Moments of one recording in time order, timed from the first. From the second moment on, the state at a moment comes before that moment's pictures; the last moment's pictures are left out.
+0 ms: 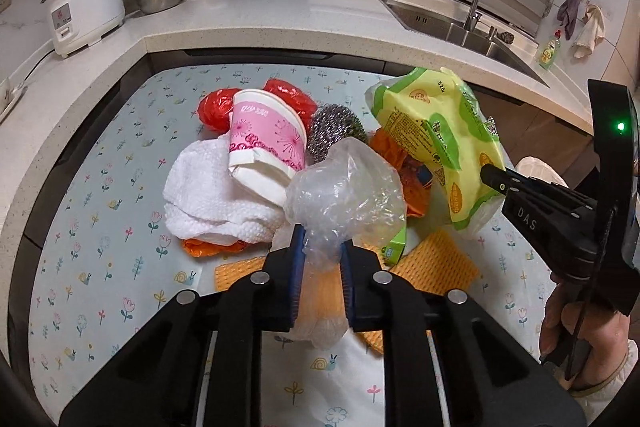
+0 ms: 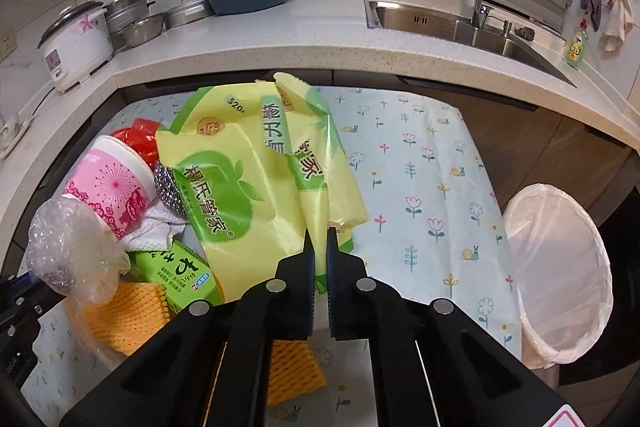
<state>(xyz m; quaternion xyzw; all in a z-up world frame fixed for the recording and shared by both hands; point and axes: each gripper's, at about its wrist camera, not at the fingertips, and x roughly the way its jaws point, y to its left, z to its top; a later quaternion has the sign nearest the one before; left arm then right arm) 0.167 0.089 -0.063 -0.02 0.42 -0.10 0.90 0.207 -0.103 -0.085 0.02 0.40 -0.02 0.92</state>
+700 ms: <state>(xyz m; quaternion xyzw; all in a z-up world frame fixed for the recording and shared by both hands) 0.151 -0.093 -0.009 0.03 0.37 -0.29 0.88 0.113 -0.276 -0.022 0.06 0.33 -0.18 0.93</state>
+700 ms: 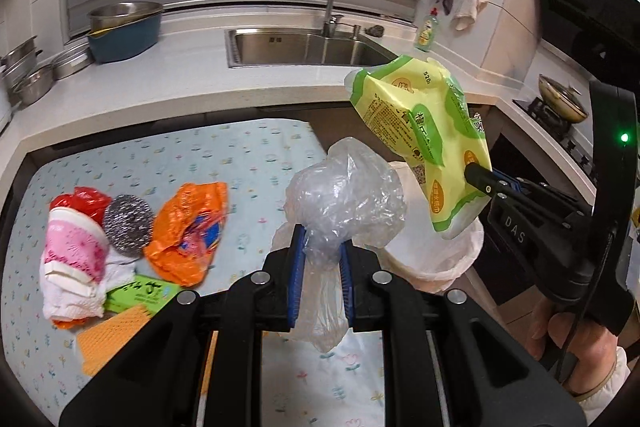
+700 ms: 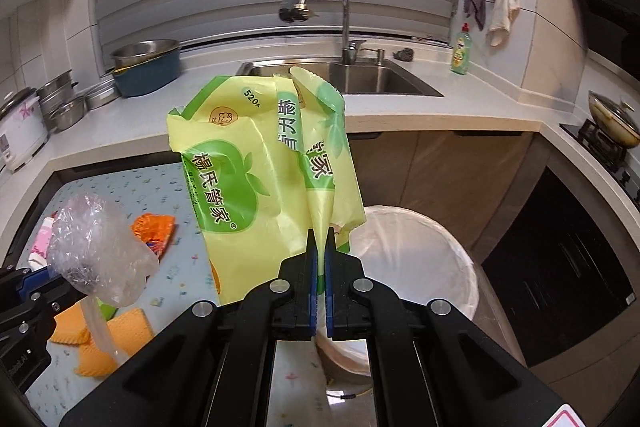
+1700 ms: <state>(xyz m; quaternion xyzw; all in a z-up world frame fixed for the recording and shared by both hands) 0.211 -0.232 -0.050 0.05 0.40 -0.36 0.84 0.115 -0.375 -0.063 0.09 0.33 -0.28 0.90</state>
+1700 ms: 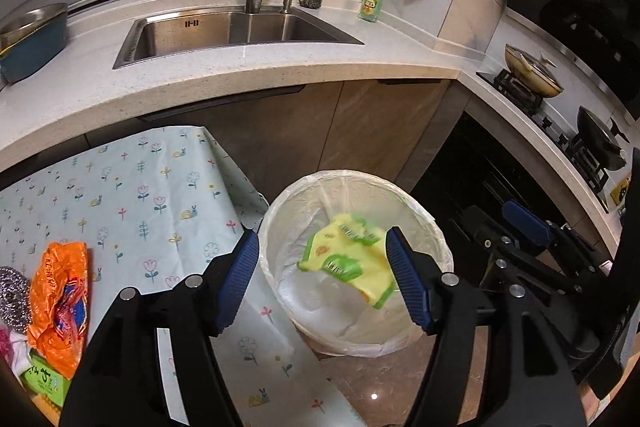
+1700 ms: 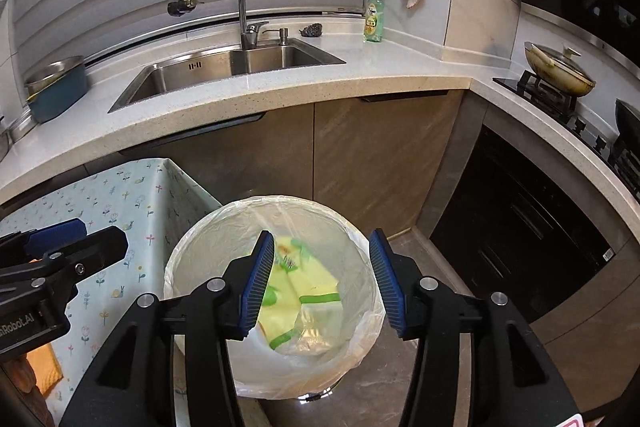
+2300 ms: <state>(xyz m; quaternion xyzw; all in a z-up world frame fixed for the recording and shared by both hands) 0.203 -0.102 -0.019 0.03 0.37 -0.22 0.90 0.109 -0.265 -0.025 0.07 0.31 -0.19 0.93</state>
